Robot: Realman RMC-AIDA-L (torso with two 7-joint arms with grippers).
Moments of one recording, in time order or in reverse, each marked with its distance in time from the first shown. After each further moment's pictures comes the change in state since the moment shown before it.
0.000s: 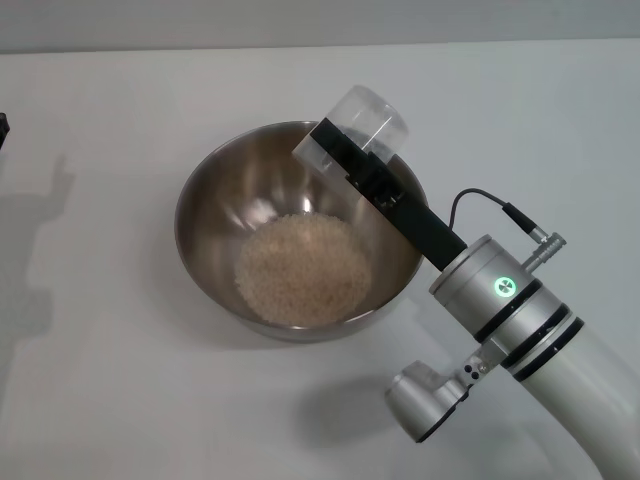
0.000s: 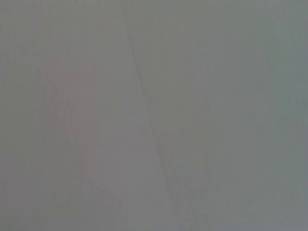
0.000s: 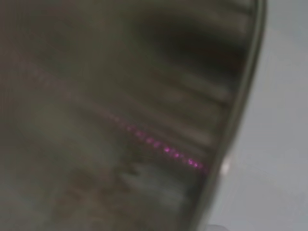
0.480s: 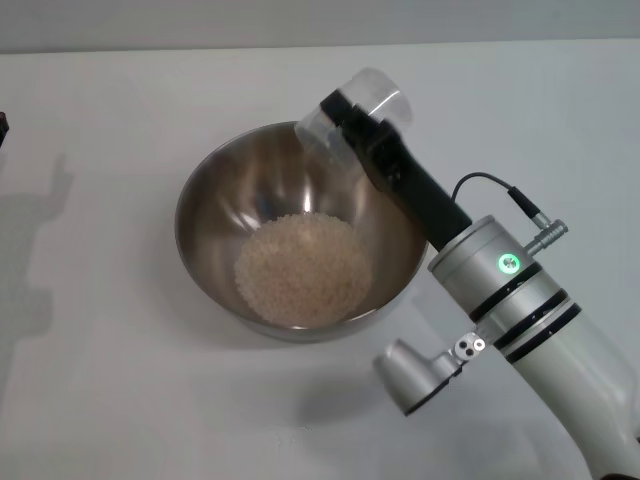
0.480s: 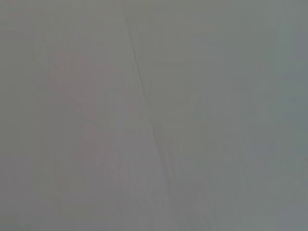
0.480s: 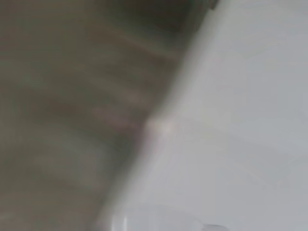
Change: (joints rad) left arm 0.000 0.000 0.000 -0.001 -0.002 0.000 0.000; right arm -0.001 0.000 0.081 0.030 -0.002 0.007 0.091
